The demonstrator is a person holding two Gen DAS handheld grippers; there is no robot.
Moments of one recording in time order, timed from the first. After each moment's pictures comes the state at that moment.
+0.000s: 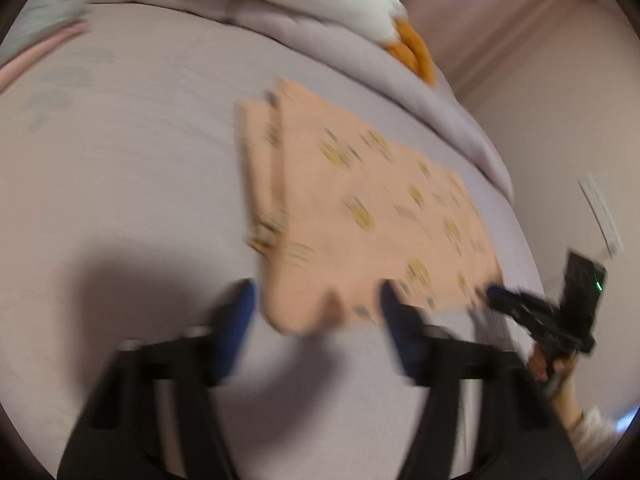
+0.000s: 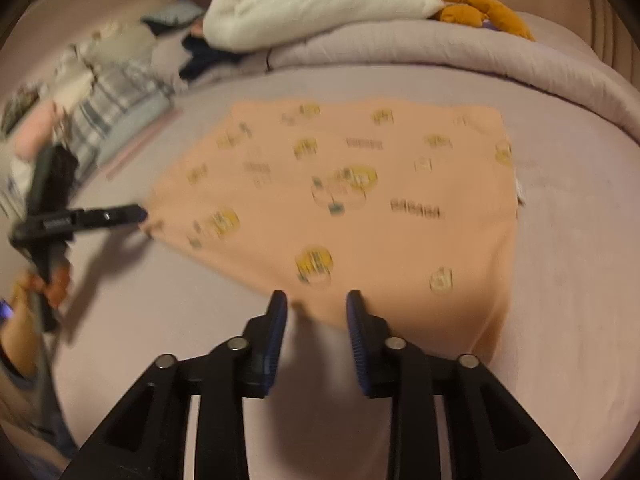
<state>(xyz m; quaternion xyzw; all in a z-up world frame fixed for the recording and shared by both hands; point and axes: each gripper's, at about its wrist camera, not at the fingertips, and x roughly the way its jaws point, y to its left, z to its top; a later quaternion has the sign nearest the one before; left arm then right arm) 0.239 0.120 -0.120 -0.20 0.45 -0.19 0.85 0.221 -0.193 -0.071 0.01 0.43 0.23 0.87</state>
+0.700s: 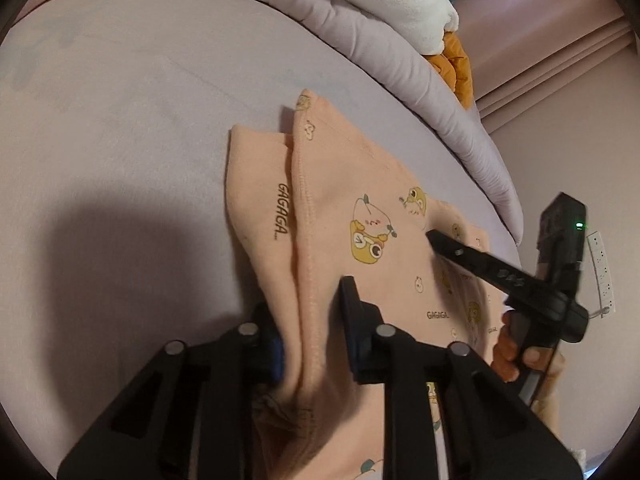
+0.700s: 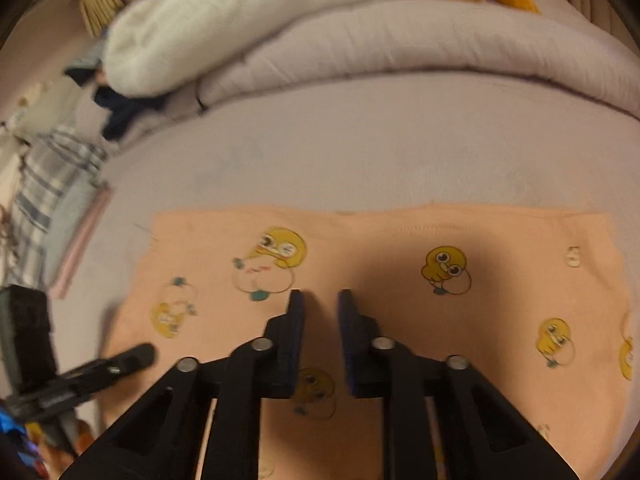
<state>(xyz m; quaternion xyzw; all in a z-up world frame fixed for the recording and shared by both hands) 0.325 0.103 -0.134 -0.26 0.49 -0.19 0.81 0.375 -0.109 -0.082 0.07 0.48 0.15 0.86</state>
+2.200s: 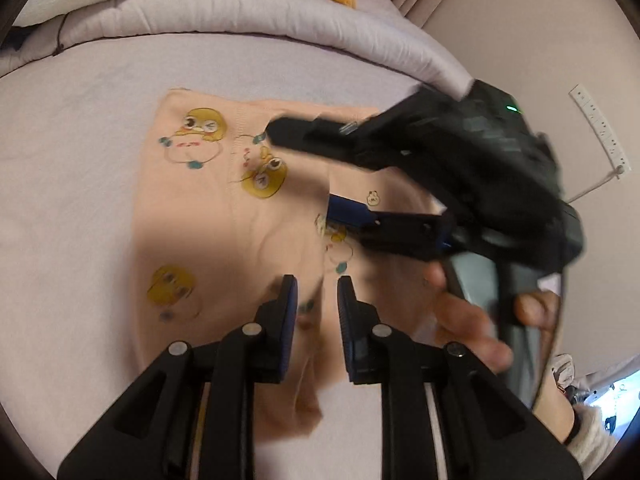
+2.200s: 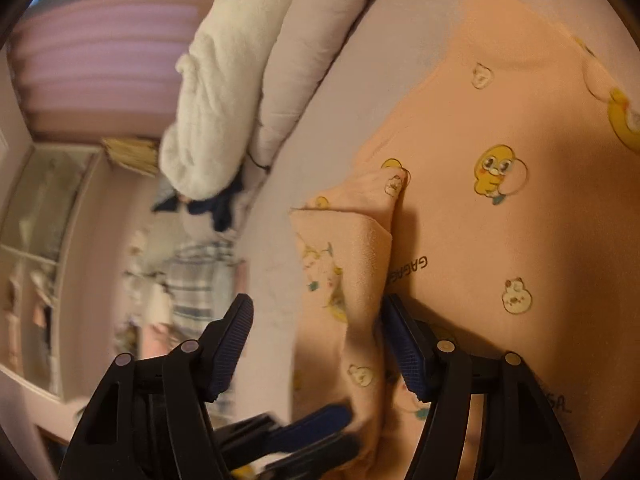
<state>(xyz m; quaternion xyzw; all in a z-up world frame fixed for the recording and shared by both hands) 0.289 -0.067 -0.090 -0.07 0.51 -0.29 0.80 0.316 -0.218 -0.112 0.43 0.44 0.27 0.74</state>
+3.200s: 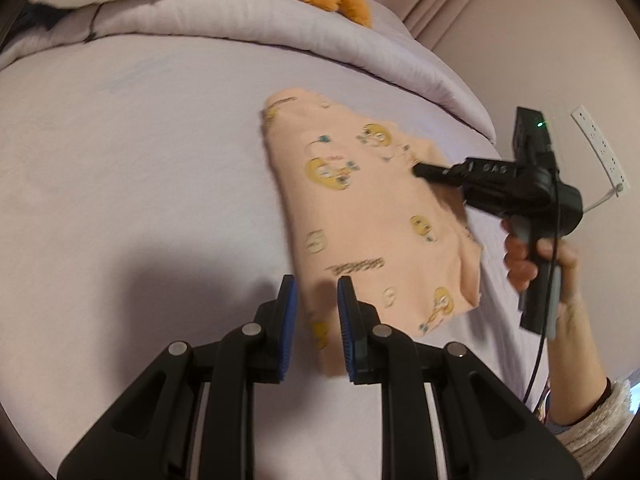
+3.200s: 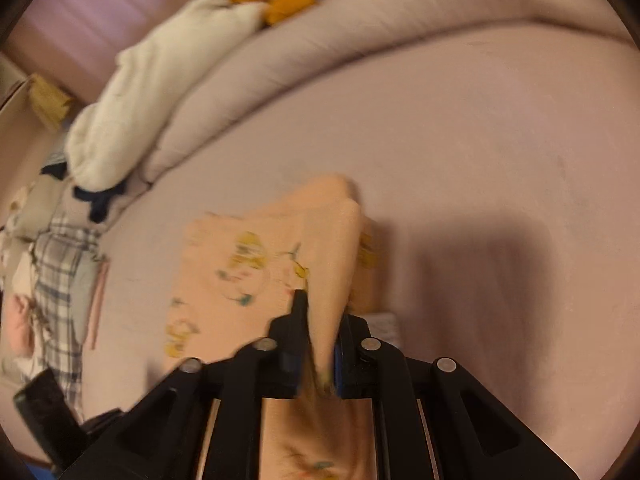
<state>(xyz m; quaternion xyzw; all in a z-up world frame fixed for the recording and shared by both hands) 0.275 -0.058 -0.091 -0.09 0.49 -0.28 0.82 0.343 -0.296 -0.095 0.23 0.47 0.09 0.85</state>
